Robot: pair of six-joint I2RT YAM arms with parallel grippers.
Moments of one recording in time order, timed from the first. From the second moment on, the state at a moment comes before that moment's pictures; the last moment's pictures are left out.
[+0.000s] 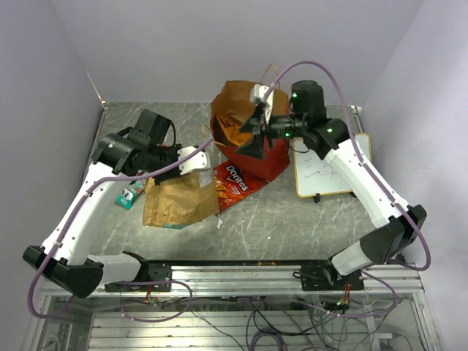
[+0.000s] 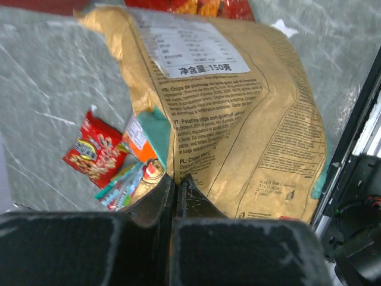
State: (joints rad) left arm -0.45 1.24 1.50 -1.29 0.26 0.96; right arm 0.49 1.50 1.63 -0.56 -0.86 -0.33
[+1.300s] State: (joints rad) left arm -0.62 1.24 1.66 -1.24 0.29 0.86; right arm 0.70 1.63 1.55 -0.65 -0.96 -0.47
